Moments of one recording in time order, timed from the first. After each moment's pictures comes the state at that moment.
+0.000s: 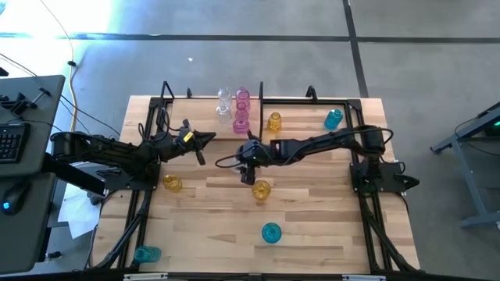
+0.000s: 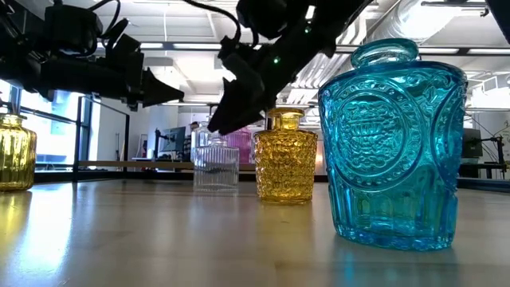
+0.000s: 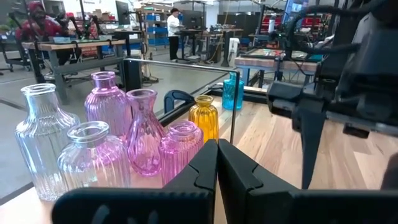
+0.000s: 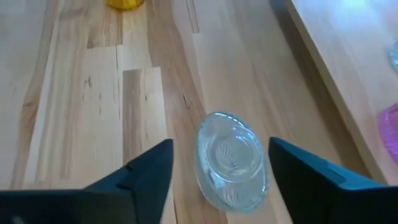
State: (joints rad) left arm 0.27 1.10 0.08 1.02 -0.19 -0.01; right arm -0.01 1.95 1.34 -0.13 0.11 0.07
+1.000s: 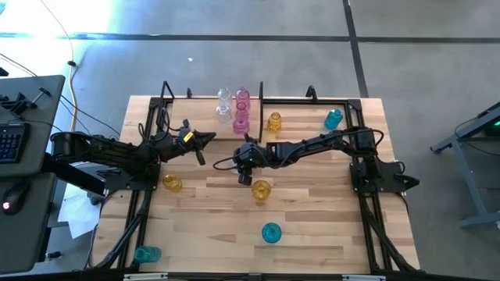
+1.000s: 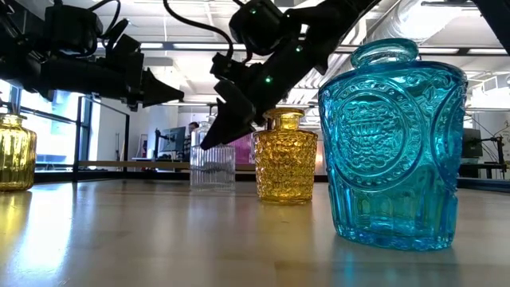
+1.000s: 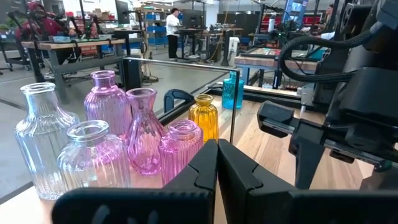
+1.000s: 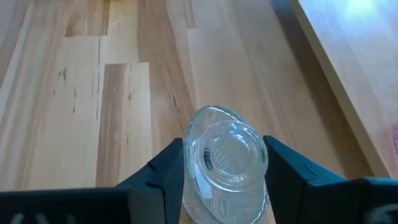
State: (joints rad) left arm 0.27 1.10 0.08 1.01 -0.19 -0.02; right arm -0.02 2.03 1.34 -0.03 0.13 0.00
